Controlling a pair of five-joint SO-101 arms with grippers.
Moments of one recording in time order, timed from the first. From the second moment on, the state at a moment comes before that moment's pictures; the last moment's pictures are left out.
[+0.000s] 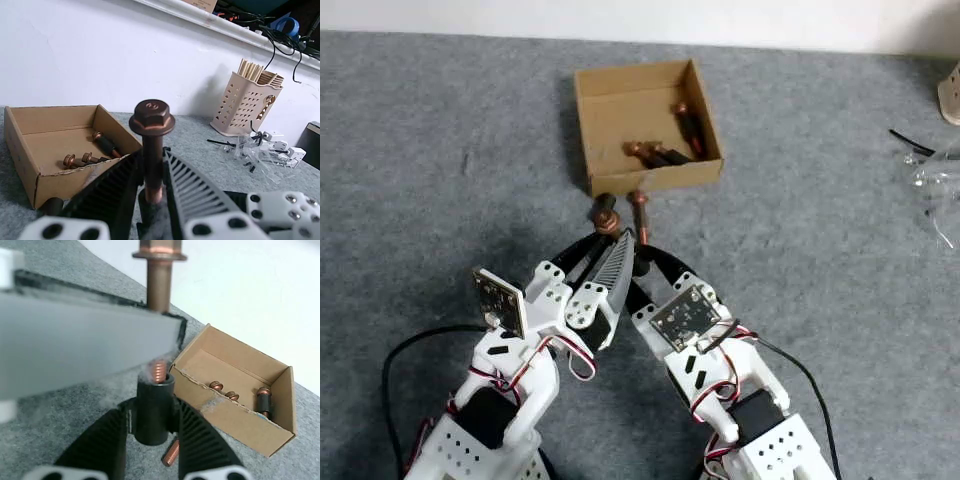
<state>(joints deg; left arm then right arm) 29.7 -103.6 96.0 15.0 21.5 -34.9 -92.7 96.0 13.4 19.6</state>
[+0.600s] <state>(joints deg) 32.7 -103.7 96.0 18.3 21.4 -33.1 -92.7 96.0 13.5 19.6</state>
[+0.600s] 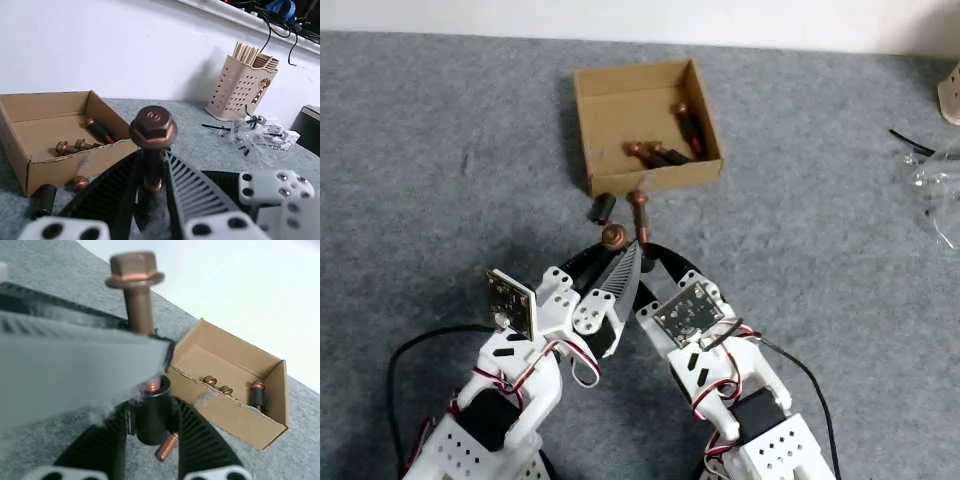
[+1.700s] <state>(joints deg) 25.4 -103.7 95.7 18.5 23.1 -31.8 -92.7 96.0 13.5 19.6</state>
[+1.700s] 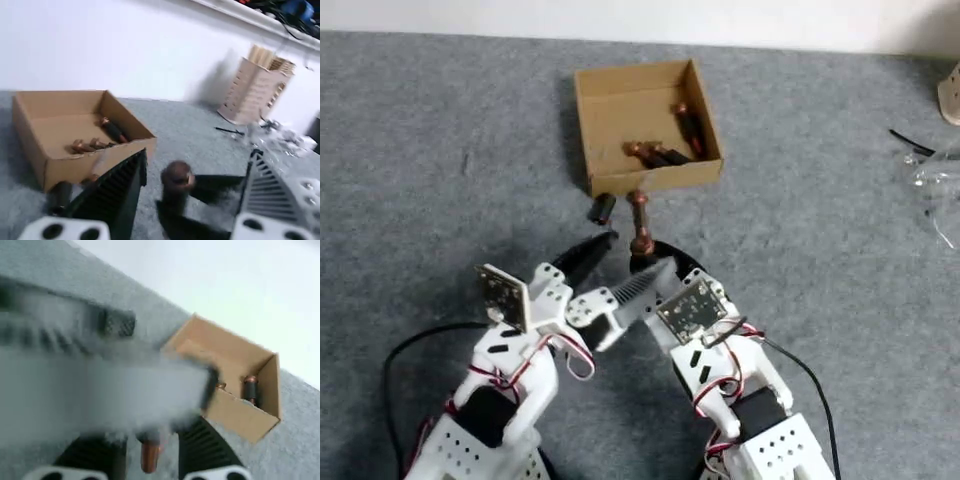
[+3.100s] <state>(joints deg) 8.4 -103.7 96.0 18.5 14.3 -25.9 -92.7 96.0 13.5 19.6</state>
